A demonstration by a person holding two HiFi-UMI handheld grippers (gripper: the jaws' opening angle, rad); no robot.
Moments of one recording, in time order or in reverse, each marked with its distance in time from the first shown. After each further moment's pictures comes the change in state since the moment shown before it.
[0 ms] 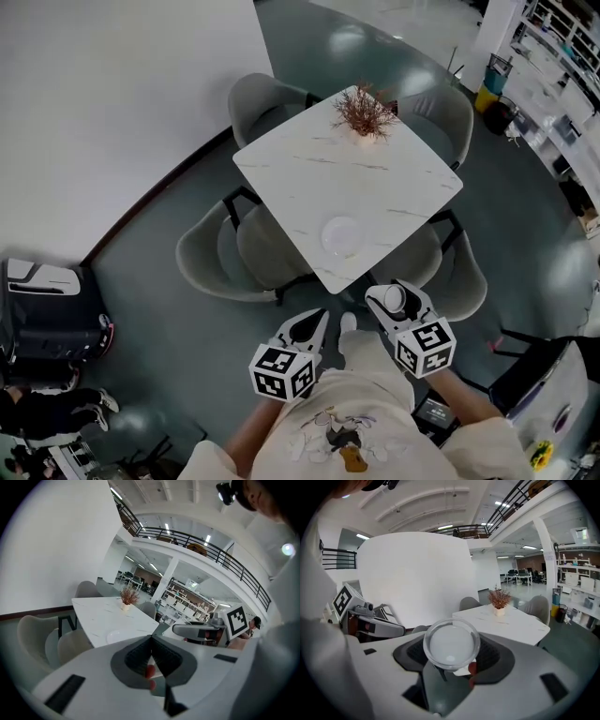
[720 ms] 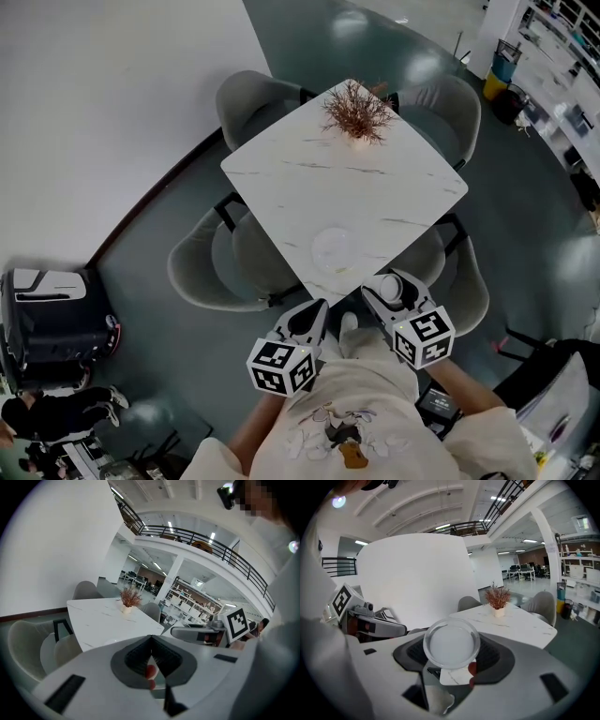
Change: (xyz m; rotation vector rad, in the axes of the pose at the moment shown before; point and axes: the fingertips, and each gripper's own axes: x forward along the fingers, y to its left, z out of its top) left arm 0.090 0.008 0.046 -0.010 -0.002 0.055; right arm 0.052 -0.081 0.027 0.030 0.008 0.057
